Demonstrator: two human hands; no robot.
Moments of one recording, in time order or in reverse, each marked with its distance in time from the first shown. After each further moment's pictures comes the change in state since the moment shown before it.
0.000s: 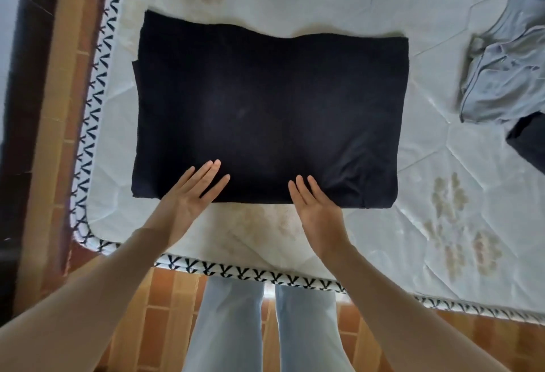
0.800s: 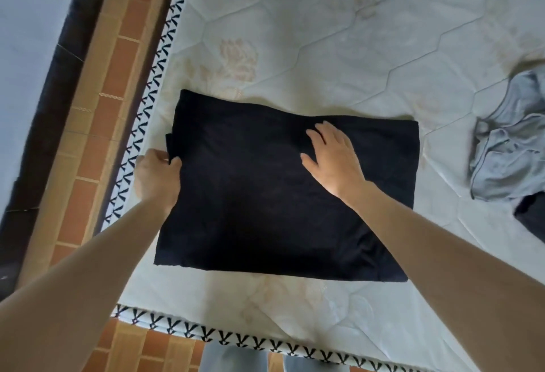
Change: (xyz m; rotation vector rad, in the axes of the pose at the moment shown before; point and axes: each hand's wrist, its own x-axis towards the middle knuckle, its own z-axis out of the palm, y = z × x) left_hand 0.097 -0.122 -0.084 -0.700 0.257 -1.336; right_hand 0.209 0.045 -0.100 0.093 0.004 0.036
